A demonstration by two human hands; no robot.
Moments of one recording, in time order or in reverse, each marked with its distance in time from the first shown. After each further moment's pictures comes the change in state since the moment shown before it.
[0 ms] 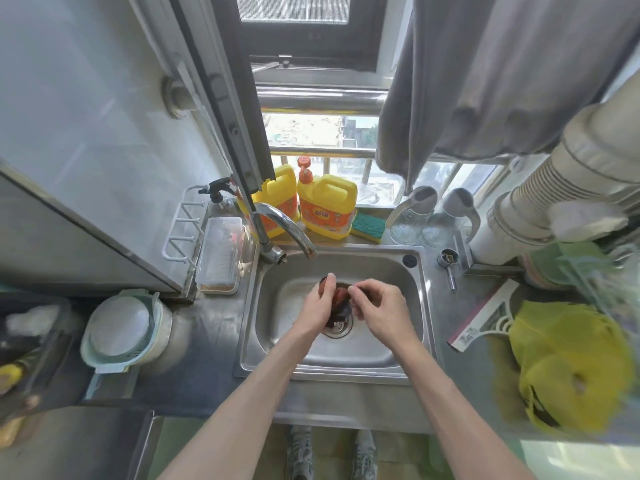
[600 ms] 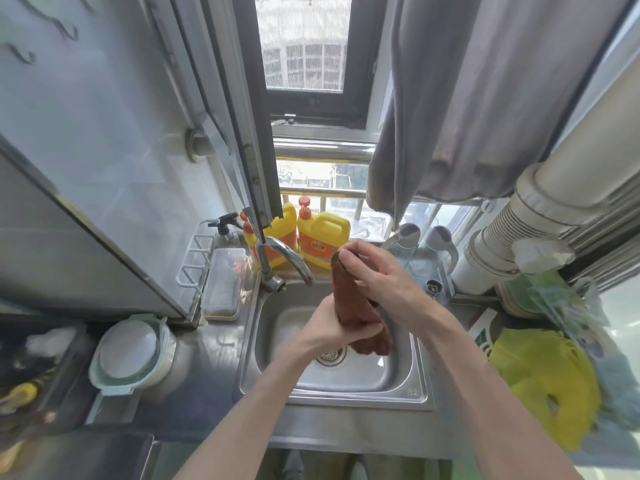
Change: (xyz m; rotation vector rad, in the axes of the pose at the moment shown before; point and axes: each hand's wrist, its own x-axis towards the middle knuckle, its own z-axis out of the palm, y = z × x) left_hand -0.067 0.066 -0.005 0.112 -0.335 0.443; right_hand -0.013 -0.147 -0.059 0.196 -0.338 -0.219
